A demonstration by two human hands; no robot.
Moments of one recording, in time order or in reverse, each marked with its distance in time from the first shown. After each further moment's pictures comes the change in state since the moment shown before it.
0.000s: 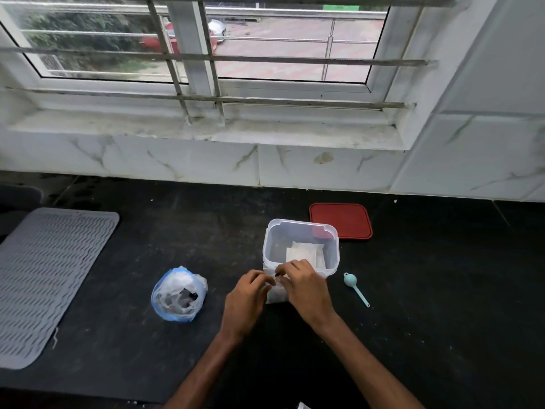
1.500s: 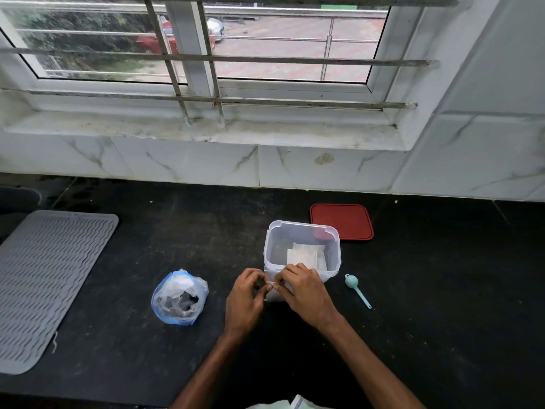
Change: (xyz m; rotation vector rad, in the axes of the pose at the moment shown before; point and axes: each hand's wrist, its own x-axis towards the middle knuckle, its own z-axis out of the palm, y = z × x) left_hand 0.010 -0.007 0.008 -0.253 0.060 -0.141; right_hand 0.003 0.010 0.005 0.030 -0.141 -0.086
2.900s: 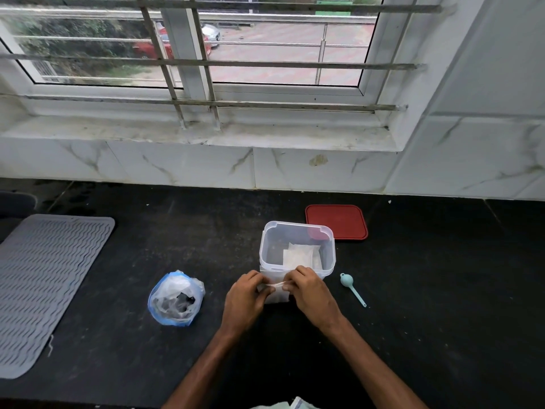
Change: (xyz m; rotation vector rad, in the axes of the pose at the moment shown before) left_hand 0.003 0.003 0.001 0.225 -0.062 0.114; right_hand -0.013 0.017 0.000 0.041 0.010 0.094
